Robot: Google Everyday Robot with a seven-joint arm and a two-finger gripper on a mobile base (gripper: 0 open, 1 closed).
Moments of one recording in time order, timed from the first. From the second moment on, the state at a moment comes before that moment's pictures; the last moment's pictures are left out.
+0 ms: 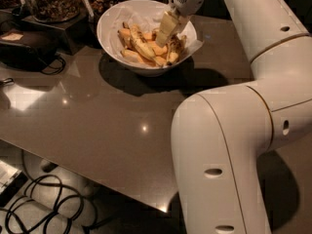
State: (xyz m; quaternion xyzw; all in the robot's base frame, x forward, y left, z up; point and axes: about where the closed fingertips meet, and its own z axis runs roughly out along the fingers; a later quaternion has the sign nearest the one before) arm 0.723 -0.064 0.934 -0.45 0.87 0.09 0.17
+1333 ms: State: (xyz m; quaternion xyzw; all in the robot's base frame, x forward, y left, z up) arm 0.702 -0.074 0.946 -0.49 0.86 0.05 0.16
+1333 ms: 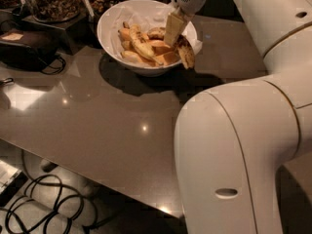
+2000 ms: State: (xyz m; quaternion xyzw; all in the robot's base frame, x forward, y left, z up) arm 0.708 -0.067 0.950 -0.49 0.85 0.05 0.18
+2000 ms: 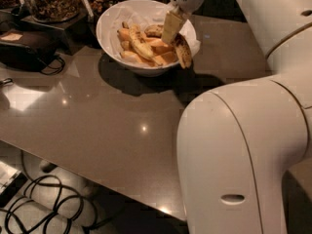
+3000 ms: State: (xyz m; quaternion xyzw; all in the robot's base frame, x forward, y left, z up) arm 0.667 -0.065 0.966 -0.53 0.83 0.04 0.17
